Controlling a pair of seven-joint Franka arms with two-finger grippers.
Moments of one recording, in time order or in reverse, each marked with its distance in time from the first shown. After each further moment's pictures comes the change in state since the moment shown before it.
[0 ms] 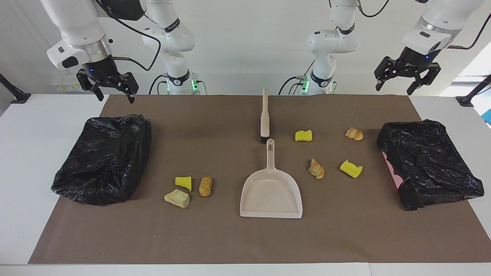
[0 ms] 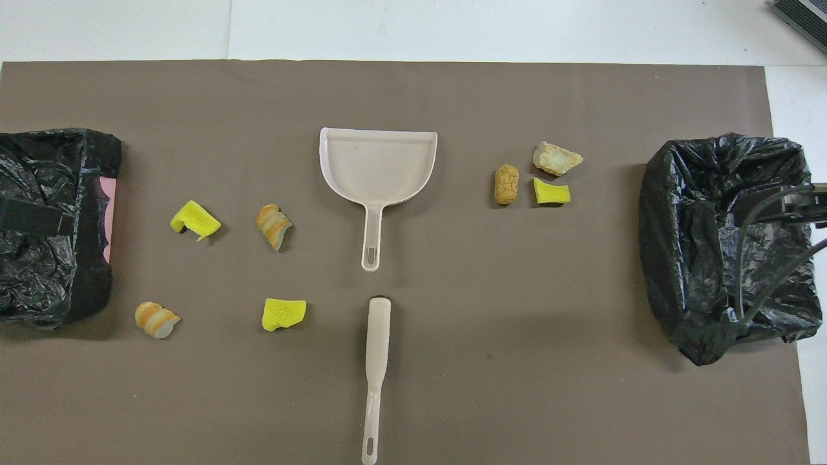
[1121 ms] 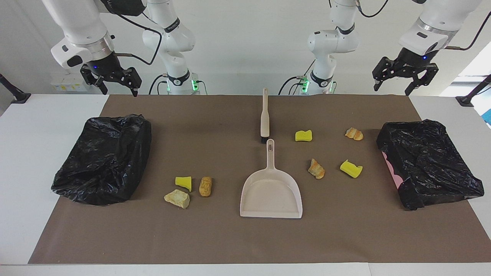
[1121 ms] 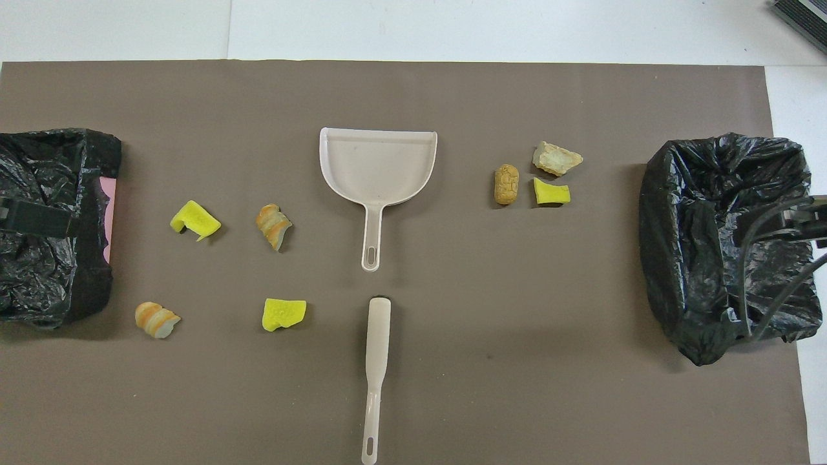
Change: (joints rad) left arm 0.000 0.000 -0.016 -0.009 0.000 0.000 0.000; right arm 0.005 0.003 0.005 0.020 0.001 -0.089 0.000
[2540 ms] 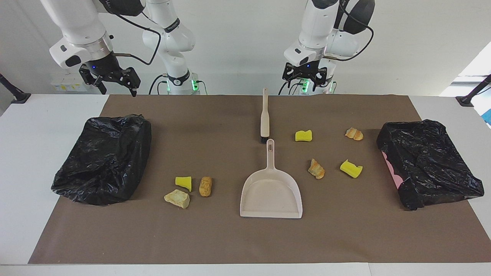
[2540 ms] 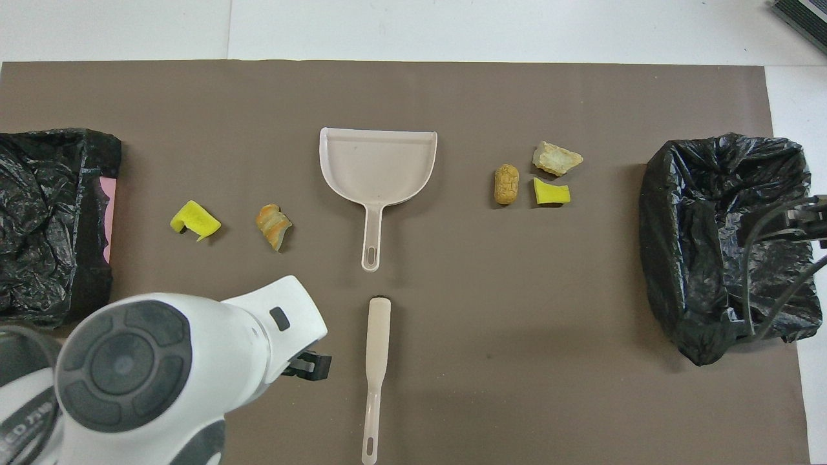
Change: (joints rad) left arm -0.515 -0.255 -0.038 -0.581 -0.011 0.209 -0.496; right arm -0.005 0.000 -0.004 0.000 0.000 0.000 -0.010
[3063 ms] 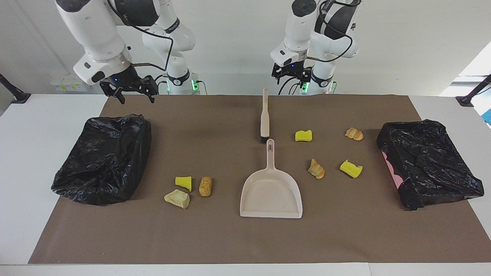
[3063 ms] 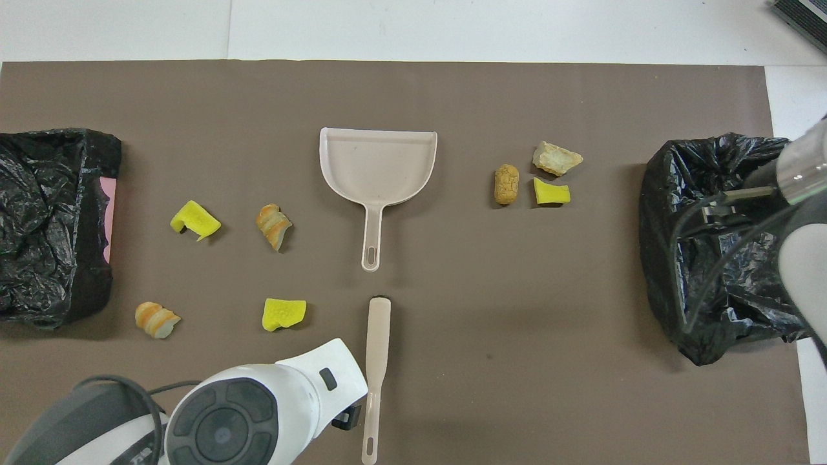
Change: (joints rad) left arm -0.109 -0.045 -0.001 -0.166 -0.035 0.088 -0.066; right arm 0.102 0.093 0.016 -0.002 0.054 0.044 -0.004
